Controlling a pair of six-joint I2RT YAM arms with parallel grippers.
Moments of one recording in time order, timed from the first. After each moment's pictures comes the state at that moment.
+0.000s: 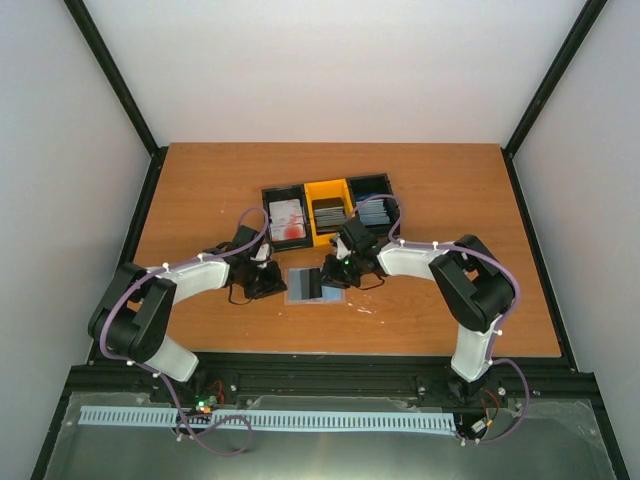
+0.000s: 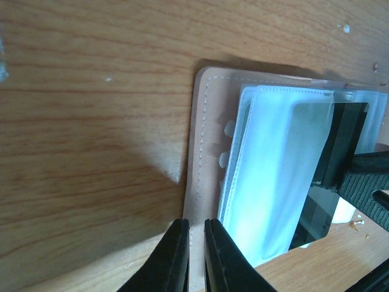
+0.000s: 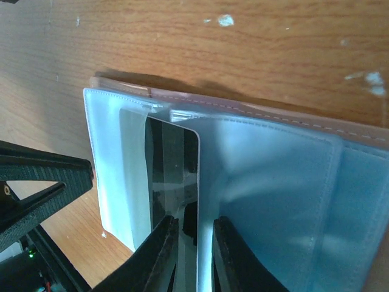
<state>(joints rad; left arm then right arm) -0.43 1.52 0.69 -0.34 0.42 -0.70 0.68 1.84 0.99 -0.20 -0.50 0.75</state>
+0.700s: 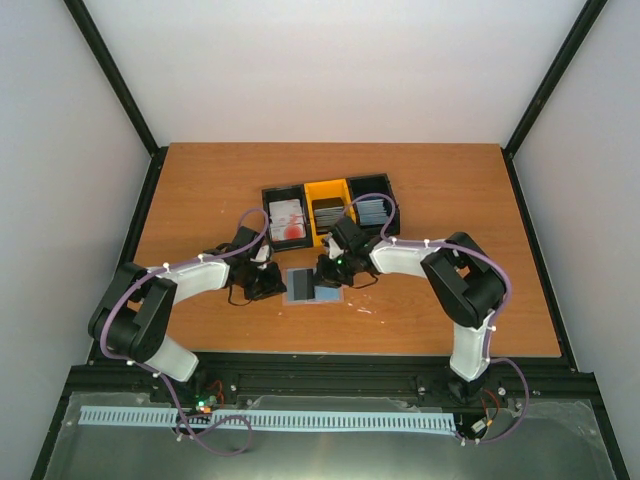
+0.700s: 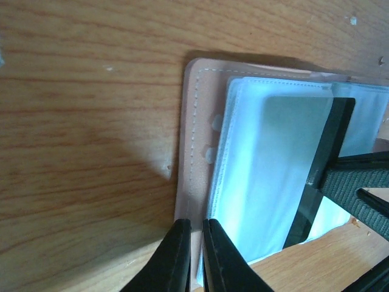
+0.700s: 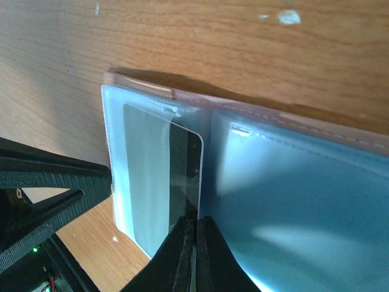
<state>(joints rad) -0.43 1.52 0.68 -0.34 0.43 -0.70 0.71 1.88 1.05 -0.22 -0.52 0.74</state>
